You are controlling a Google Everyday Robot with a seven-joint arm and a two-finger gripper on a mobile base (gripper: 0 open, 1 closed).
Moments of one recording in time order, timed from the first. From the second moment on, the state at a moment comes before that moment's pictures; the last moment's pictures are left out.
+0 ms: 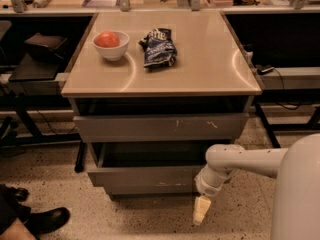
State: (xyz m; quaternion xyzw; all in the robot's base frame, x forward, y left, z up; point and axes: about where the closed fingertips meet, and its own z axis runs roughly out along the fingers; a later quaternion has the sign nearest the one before) arm 0.465 -0.150 0.385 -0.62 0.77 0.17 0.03
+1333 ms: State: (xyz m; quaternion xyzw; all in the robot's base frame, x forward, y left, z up) arm 0.569 -0.125 0.437 -0.60 0.78 0.16 0.10
